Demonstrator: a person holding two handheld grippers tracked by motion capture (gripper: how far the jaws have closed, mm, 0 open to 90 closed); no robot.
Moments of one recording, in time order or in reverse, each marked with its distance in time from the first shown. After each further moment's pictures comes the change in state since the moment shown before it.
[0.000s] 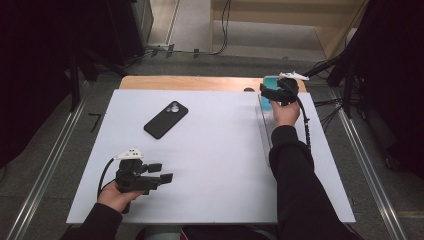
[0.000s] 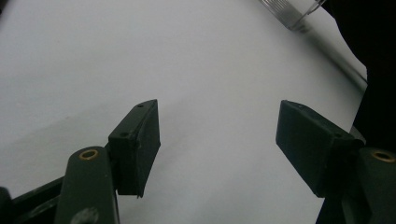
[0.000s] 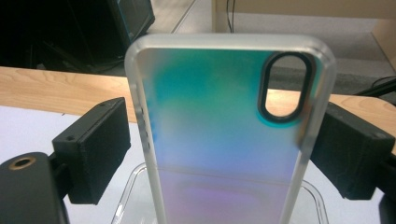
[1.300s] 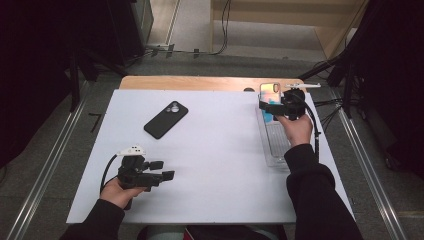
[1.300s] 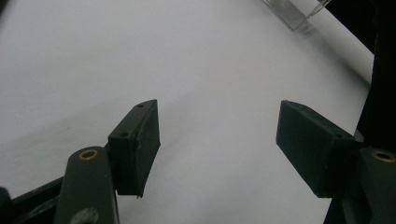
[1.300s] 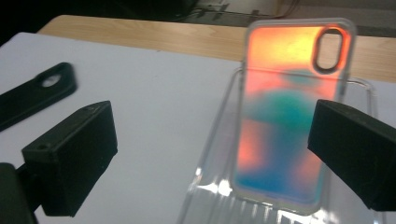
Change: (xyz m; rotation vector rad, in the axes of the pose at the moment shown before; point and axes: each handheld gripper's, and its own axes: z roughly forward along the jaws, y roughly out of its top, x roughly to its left) left arm 0.004 0.008 0.006 0.016 -0.004 0.000; right arm 0.015 -0.011 -0.078 0.171 0.240 -0.009
